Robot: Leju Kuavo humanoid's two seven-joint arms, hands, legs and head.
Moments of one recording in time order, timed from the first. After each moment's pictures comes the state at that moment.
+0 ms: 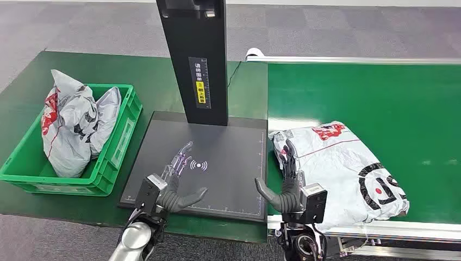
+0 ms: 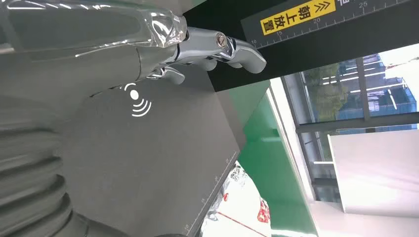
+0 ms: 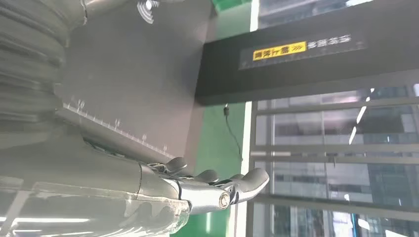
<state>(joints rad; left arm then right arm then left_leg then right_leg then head) -0.14 -0.14 -0.29 -1.20 -0.21 -0.05 -0.42 -0.09 0.18 0.19 -1.13 0.12 -0.09 -0.57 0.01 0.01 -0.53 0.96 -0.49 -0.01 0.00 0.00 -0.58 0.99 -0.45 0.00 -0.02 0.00</state>
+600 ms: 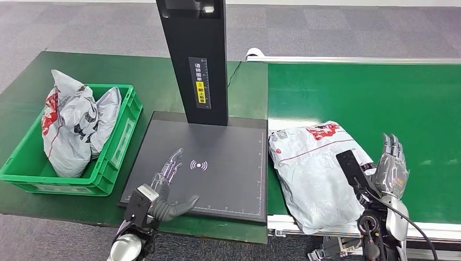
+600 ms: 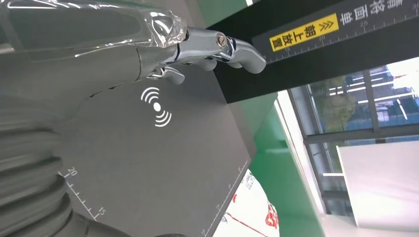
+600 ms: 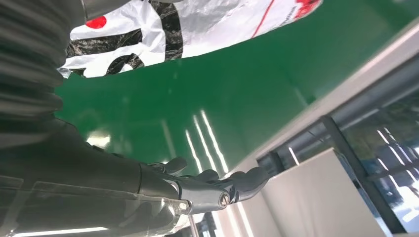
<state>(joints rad) -0.02 -0.13 -0.25 -1.34 -0.26 -0.05 -0.39 -0.26 -0.09 -0.19 -1.08 1.01 -0.30 -0.03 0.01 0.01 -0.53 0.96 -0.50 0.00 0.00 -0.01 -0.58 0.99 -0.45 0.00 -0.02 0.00</state>
